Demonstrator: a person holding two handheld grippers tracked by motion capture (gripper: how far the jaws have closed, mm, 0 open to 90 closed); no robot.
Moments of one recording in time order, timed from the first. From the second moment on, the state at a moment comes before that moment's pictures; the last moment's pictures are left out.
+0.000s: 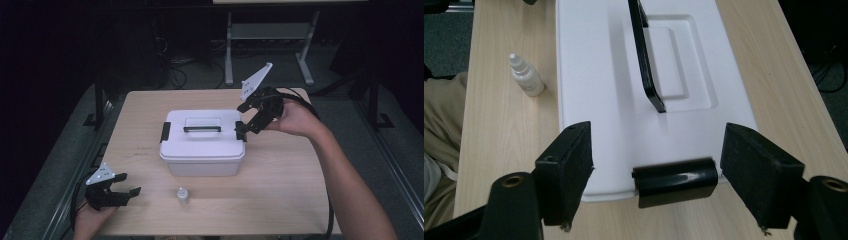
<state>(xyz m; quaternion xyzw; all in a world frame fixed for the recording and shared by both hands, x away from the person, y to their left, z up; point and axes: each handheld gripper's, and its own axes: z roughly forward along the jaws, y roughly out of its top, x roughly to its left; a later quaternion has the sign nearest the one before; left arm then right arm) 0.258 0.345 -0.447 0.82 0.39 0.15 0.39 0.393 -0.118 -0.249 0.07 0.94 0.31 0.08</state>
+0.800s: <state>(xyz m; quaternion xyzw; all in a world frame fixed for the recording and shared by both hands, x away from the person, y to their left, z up) 0.258 0.346 -0.447 0.82 0.39 0.14 0.39 0.407 -0.068 -0.261 0.03 0.95 0.30 0.06</state>
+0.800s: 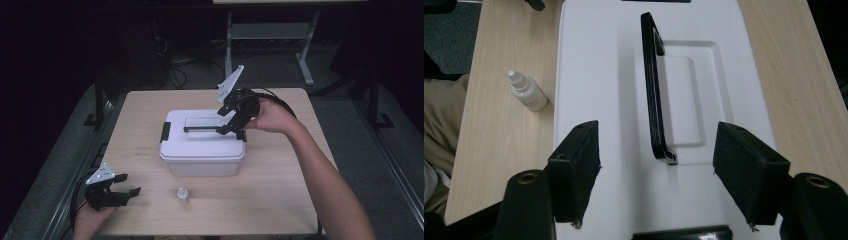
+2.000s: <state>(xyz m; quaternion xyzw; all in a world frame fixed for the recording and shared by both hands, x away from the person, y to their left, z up) 0.259 0.346 -0.447 0.82 0.39 0.14 0.39 0.426 -0.024 -0.287 -0.01 0.96 0.26 0.05</state>
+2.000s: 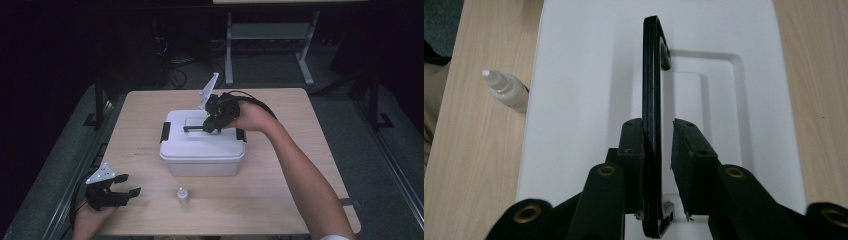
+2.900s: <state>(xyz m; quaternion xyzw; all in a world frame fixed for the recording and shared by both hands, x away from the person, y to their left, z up) 0.260 0.348 -0.448 0.82 0.39 0.13 0.40 0.446 -0.006 -0.283 0.00 0.97 0.25 0.02</state>
